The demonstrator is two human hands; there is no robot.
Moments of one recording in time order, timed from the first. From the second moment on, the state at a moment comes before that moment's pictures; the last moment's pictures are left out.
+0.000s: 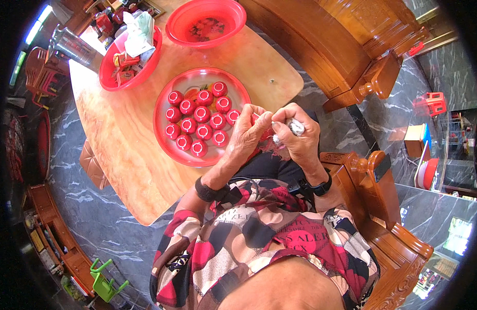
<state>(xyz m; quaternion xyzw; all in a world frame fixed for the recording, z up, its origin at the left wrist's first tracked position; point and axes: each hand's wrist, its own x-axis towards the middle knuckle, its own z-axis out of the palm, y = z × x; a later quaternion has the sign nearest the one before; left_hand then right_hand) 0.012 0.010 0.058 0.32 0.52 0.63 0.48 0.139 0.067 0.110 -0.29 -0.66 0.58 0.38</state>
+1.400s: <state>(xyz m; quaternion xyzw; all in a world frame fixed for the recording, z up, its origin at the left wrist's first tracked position) -0.016 0.058 0.083 0.29 0.38 0.63 0.62 0.231 0.209 0.024 -0.38 -0.42 0.71 0.43</state>
